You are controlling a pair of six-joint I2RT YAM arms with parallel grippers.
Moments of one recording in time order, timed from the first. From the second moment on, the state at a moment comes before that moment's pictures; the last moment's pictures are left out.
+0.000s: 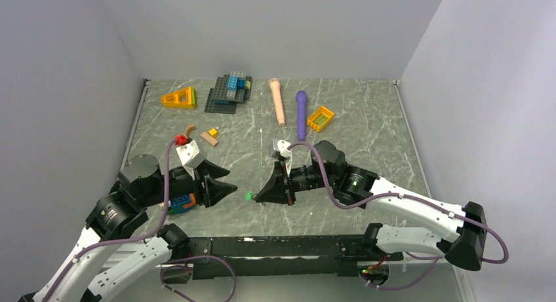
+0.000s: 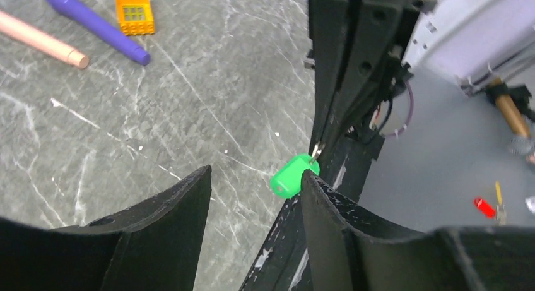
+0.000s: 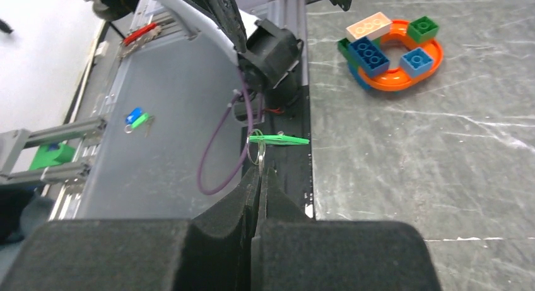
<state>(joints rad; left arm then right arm) -0.69 0.55 0.98 -0.63 0.40 -0.18 1.04 1.06 0.86 0.01 -0.60 0.24</state>
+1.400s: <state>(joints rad) -0.74 0.82 1.03 -0.66 0.86 -0.01 1.05 1.08 1.00 -0.25 -0.68 0.20</state>
